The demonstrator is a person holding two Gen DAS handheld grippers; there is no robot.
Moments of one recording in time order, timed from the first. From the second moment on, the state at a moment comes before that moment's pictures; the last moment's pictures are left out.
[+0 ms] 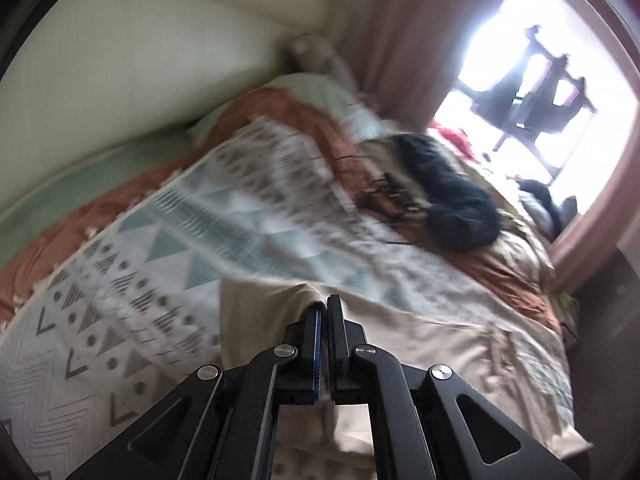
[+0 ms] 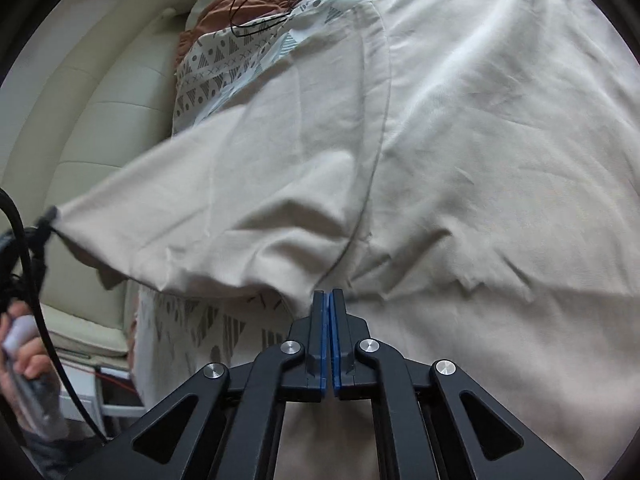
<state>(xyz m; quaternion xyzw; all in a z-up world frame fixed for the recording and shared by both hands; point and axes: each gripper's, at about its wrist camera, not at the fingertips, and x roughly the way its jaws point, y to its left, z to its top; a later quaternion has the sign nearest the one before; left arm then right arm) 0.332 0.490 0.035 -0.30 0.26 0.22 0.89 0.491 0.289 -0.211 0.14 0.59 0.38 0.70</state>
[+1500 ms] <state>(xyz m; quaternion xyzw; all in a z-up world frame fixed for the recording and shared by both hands) 0.387 0.189 -0.047 -0.38 0.29 -0.01 0.88 0.488 -0.039 -0.129 0.29 0.48 0.14 0.82</state>
